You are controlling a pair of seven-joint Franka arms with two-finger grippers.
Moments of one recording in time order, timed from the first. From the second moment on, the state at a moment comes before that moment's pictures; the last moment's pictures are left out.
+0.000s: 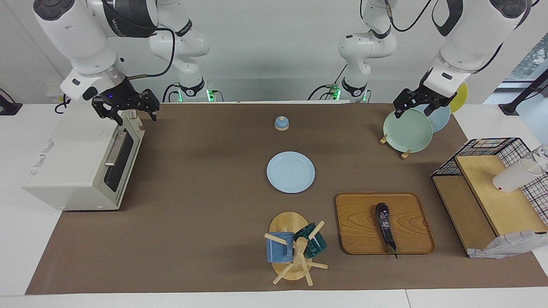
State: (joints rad) left arm 0.00 0.00 -0.12 -1.57 -0.04 1.47 -0.15; right arm 0.05 0.00 -0.06 -1.63 0.01 1.54 -0.16
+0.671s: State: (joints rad) left arm 0.00 0.00 -0.12 -1.58 -0.04 1.48 -0.15; right arm 0.05 0.00 -0.06 -1.63 0.01 1.54 -0.16
